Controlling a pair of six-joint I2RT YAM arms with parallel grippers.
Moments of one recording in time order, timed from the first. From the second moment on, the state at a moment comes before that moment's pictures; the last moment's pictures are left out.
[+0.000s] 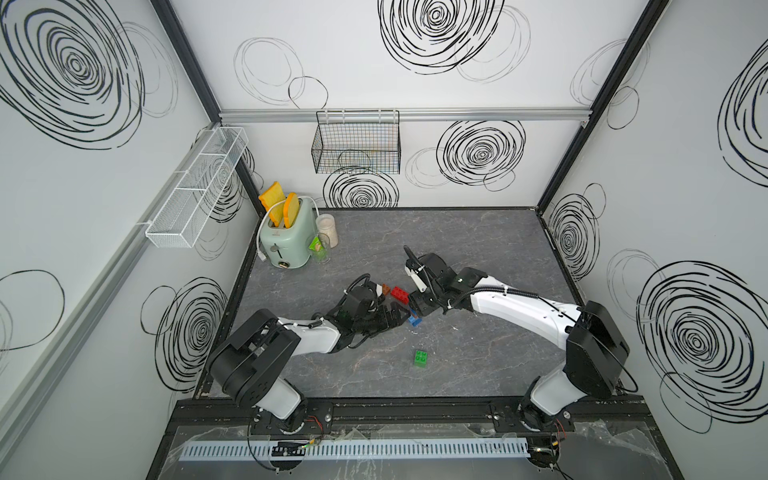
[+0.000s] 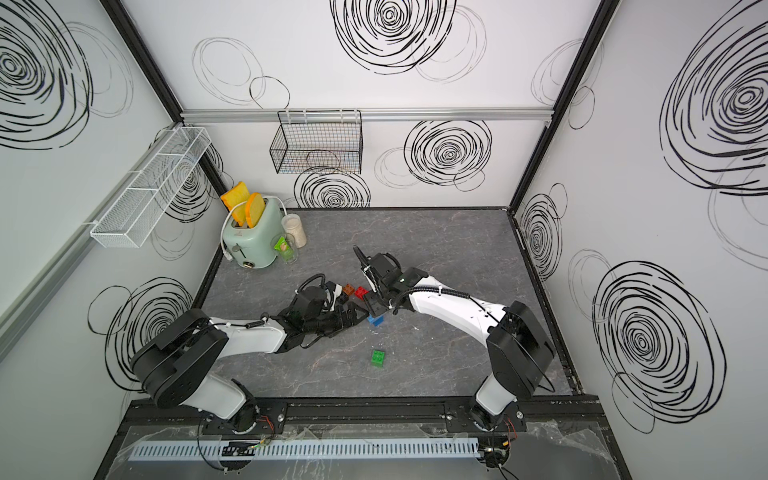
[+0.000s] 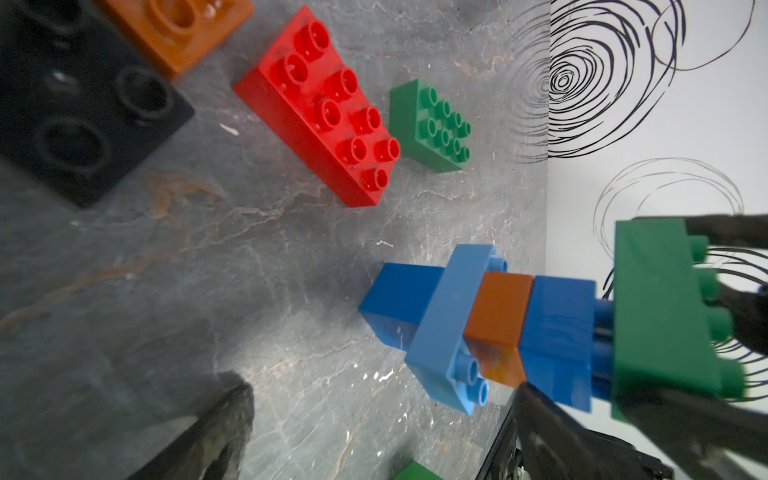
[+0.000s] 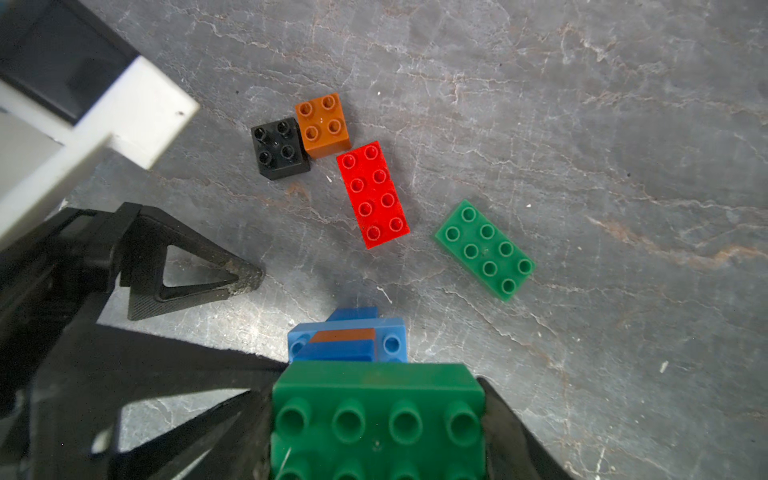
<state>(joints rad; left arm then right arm) -0.61 1.54 0.49 0.38 0.40 -0.98 0.85 1.59 1.18 -0.66 0.10 0.23</state>
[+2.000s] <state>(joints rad) -0.60 1.57 0.50 0.40 0.40 -0.97 0.84 1.60 1.18 -0.69 0.12 0.30</state>
